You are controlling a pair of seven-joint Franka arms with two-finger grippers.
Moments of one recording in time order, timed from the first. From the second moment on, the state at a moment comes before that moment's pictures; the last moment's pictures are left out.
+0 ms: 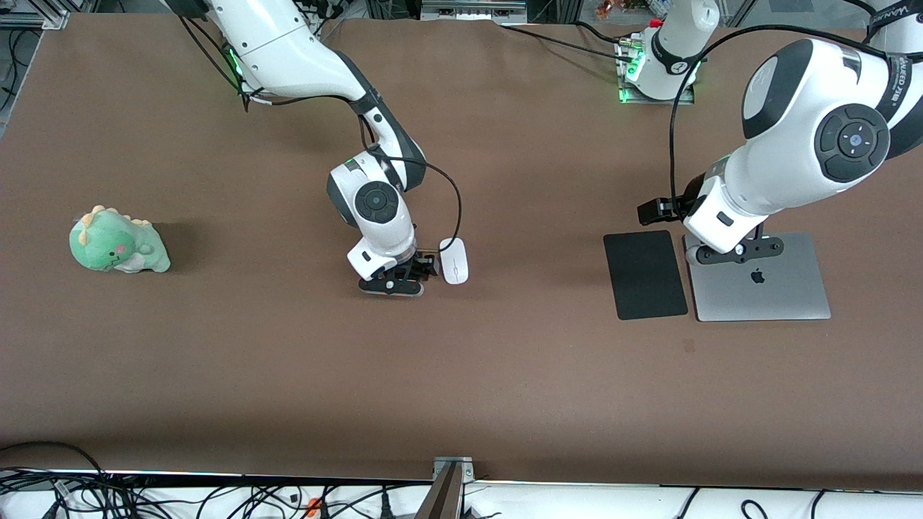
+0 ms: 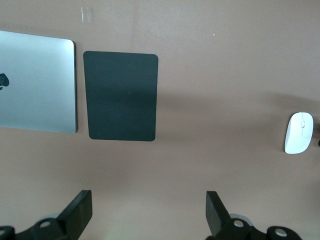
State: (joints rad) left arm -0.07 0.24 -0.19 -1.58 -0.08 1.62 -0.41; right arm 0.65 0.75 -0.04 -1.64 -0.03 2.46 0.72
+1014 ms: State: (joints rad) left arm -0.07 0.24 -0.19 -1.58 -0.08 1.62 -0.42; right arm 0.67 0.76 -0.06 -1.66 -0.04 2.49 0.72
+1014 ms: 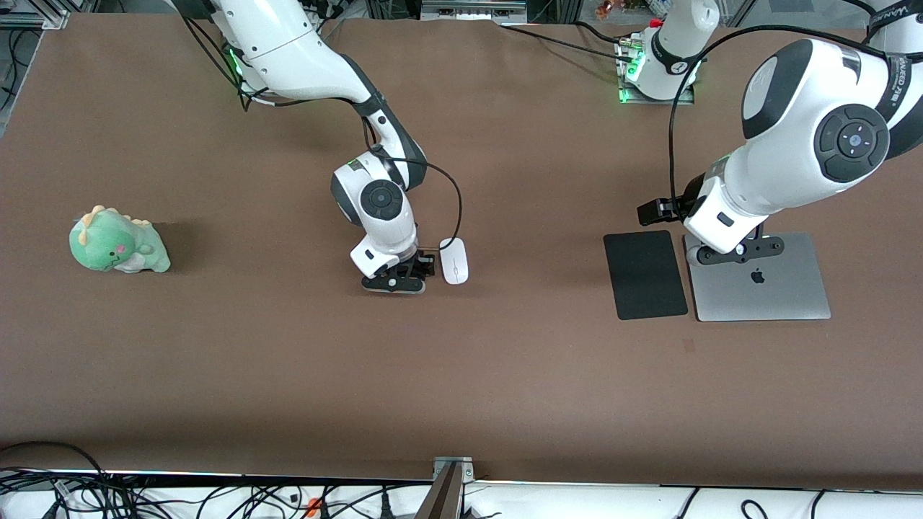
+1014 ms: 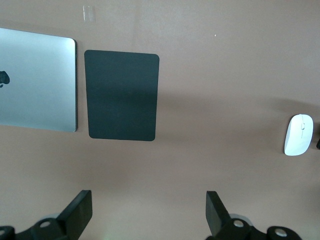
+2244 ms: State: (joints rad) left arm -0.25 0.35 -0.20 -1.58 -0.08 1.78 -0.71; right arm 0.27 0.57 -0.11 -1.75 -0.02 2.29 0.08
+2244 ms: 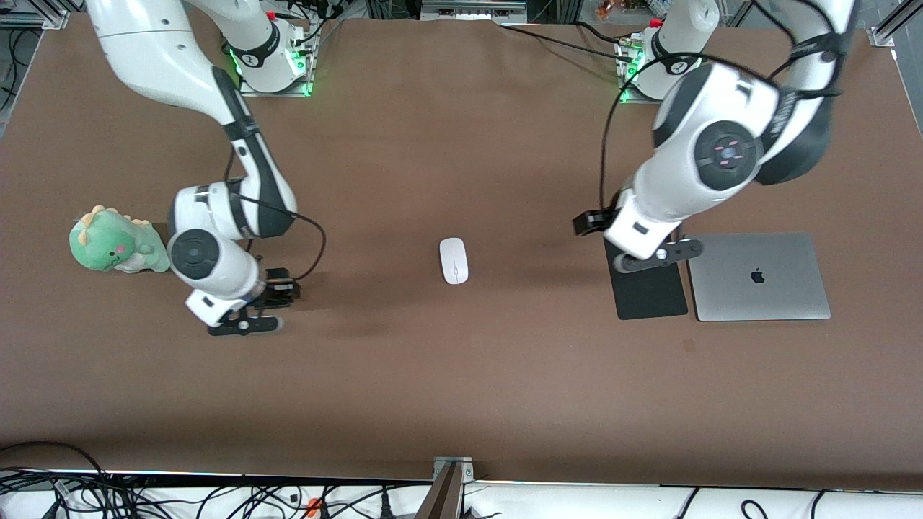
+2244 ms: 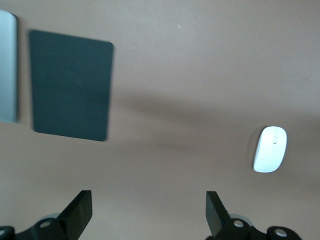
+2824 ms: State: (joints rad) left arm -0.51 0.57 -0.21 -1.59 -0.08 2.05 -0.97; right arm 0.16 0.40 -0.14 -2.16 0.02 2.62 0.00
